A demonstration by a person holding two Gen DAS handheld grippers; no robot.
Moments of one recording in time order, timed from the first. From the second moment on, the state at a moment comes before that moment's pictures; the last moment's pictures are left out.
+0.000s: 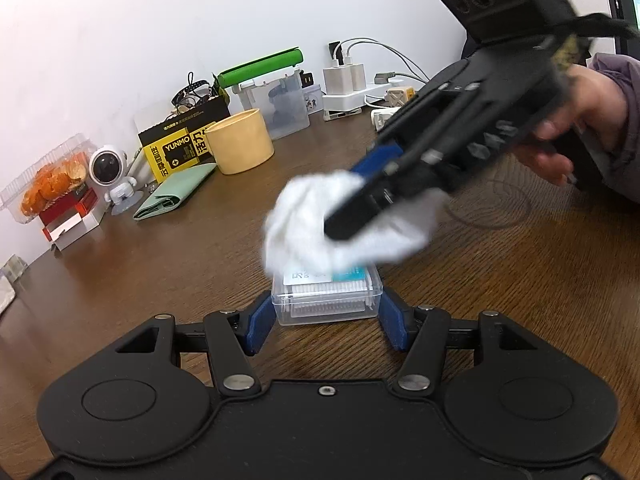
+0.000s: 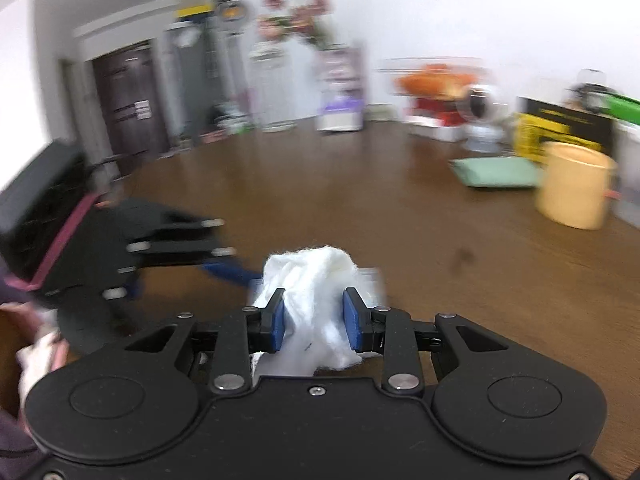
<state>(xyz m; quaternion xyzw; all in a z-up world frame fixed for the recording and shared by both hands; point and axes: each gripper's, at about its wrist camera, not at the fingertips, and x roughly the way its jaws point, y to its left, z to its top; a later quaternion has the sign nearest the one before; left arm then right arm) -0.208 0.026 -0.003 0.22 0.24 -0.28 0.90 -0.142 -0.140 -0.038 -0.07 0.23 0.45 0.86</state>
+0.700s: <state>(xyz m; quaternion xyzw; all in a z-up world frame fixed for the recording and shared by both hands) -0.208 0.025 -0.003 0.21 0.24 -0.28 0.91 -0.156 -0.128 -0.038 -0.08 0.21 0.48 0.85</state>
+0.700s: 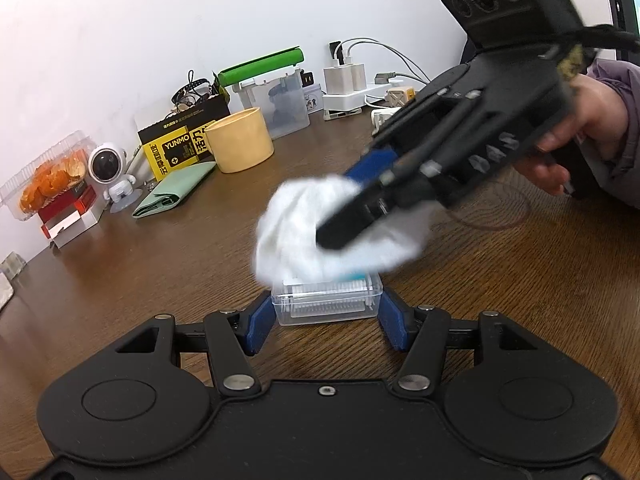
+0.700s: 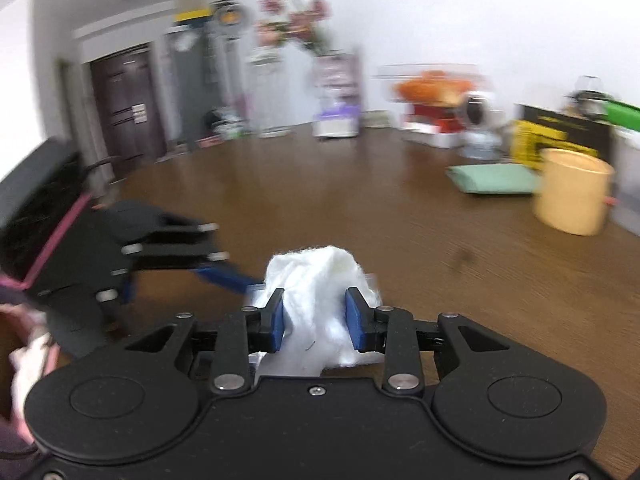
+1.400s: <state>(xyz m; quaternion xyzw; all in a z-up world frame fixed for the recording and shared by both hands) -0.205 0.025 -0.002 0.21 0.24 -0.28 0.91 -0.156 -0.132 -0.036 -0.09 0.22 0.46 0.86</state>
